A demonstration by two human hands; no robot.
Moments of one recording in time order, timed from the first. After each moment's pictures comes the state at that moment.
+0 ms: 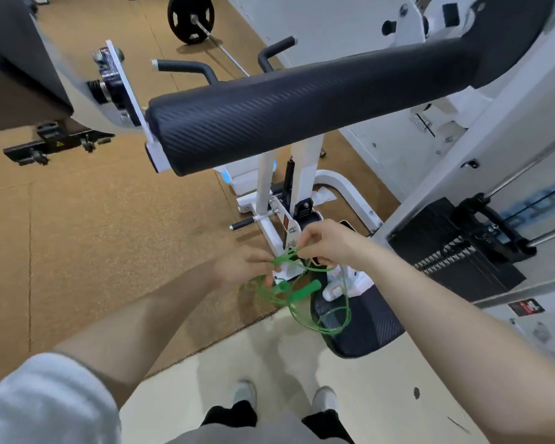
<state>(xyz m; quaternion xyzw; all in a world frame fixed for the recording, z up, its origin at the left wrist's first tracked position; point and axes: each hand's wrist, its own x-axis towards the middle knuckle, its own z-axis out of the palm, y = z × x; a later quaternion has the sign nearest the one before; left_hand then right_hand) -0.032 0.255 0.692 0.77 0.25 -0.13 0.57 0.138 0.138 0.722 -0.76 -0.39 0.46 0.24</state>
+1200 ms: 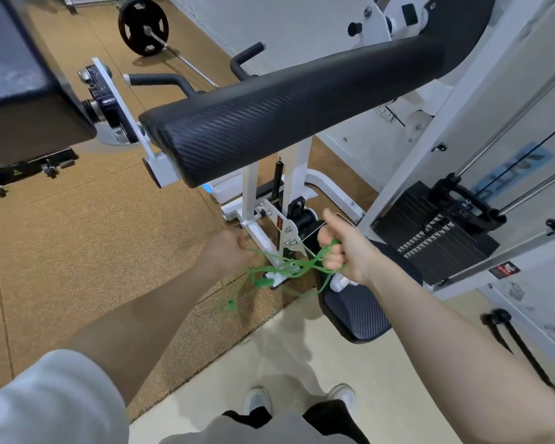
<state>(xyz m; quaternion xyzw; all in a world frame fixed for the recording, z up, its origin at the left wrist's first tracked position) -0.049 0.306 0.685 0.85 0.35 -0.06 0.38 0.090 0.133 0.714 -0.64 -0.04 0.49 0.59</state>
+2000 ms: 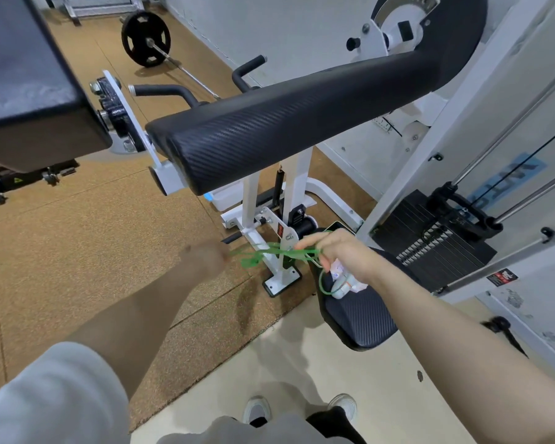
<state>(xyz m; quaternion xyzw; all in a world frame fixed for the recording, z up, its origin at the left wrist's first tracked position) -0.056 0.346 0.668 0.90 0.32 -0.23 0.18 0.093 0.137 0.719 -0.73 -0.31 0.44 0.42</state>
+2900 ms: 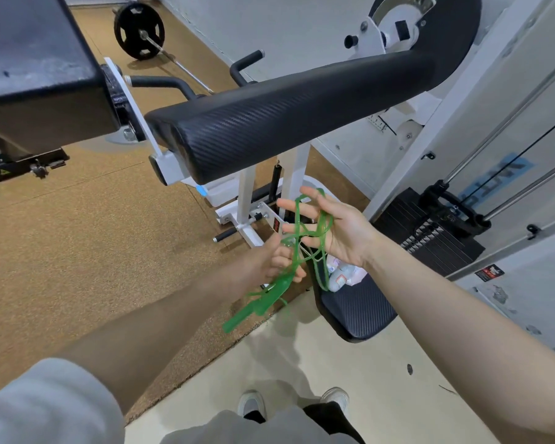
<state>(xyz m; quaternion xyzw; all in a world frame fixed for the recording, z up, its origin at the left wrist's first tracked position) -0.059 0.262 0.707 0.62 0.21 -0.15 0.74 0.070 0.153 0.759 -0.45 -0.12 0.56 0.68</state>
